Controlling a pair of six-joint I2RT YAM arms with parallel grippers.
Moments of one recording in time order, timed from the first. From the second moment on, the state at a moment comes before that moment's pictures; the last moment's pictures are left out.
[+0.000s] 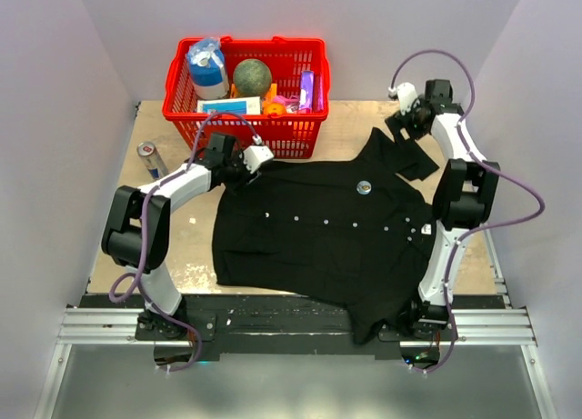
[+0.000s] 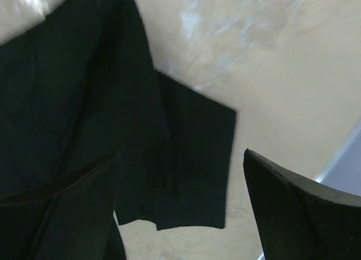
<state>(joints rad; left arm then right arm) -0.30 1.76 1.15 -0.27 0.21 0.65 -0.10 2.15 1.90 -0.60 -0.20 -0.66</state>
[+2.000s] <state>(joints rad) -0.74 2.38 1.88 -0.11 0.47 0.32 -0.10 1.86 1.24 -0.43 -0.67 -0.14</state>
